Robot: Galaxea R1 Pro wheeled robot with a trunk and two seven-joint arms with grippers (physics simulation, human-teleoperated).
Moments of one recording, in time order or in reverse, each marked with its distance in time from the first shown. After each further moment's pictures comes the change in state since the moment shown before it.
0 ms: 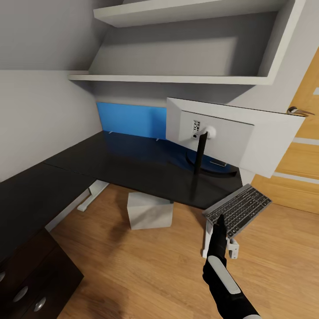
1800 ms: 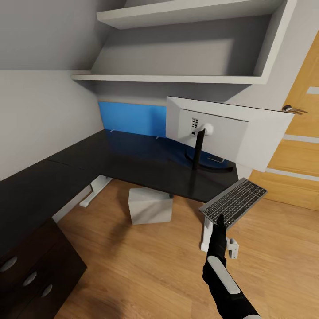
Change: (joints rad) left arm 0.000 0.000 0.000 0.000 0.000 0.000 0.000; right arm 0.000 0.000 0.003 0.002 0.004 0.001 -0.001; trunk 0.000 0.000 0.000
